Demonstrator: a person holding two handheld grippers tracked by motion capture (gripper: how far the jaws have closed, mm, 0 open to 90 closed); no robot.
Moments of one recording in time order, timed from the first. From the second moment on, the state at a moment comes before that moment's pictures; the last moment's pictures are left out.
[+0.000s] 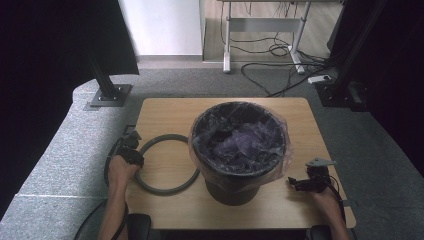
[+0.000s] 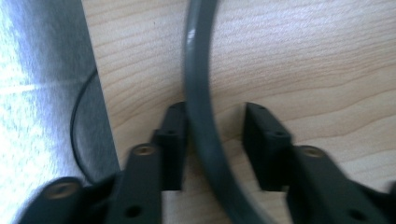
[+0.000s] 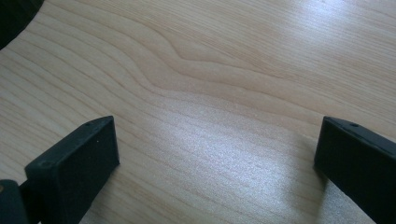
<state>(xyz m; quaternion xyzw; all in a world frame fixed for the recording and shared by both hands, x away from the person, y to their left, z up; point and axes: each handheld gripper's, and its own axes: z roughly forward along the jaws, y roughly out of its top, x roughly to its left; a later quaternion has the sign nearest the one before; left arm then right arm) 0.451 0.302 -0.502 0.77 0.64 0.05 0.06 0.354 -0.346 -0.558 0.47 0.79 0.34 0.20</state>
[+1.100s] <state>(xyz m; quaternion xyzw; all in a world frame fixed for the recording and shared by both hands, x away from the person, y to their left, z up) 0.463 0.341 -0.377 0.76 0.65 -0.03 0.06 0.354 -0.346 -0.557 0.47 0.79 0.34 0.20</state>
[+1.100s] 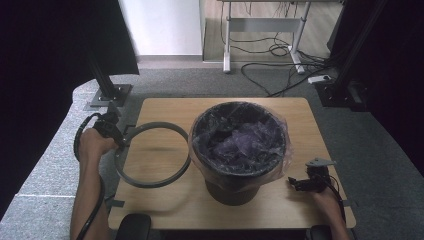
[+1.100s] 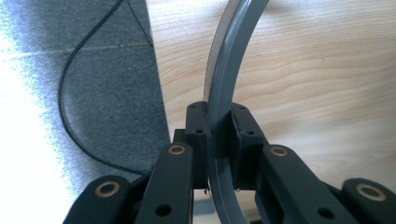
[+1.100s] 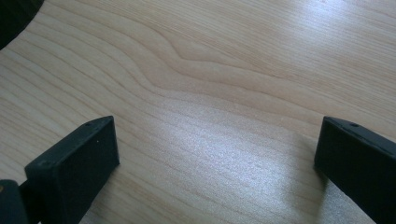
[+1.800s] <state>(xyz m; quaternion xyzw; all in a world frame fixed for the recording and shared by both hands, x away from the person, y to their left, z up) 0.451 0.351 -0.254 0.76 0.64 -0.01 0.10 0.354 -0.346 -0.558 0.47 0.79 0.34 0.20</state>
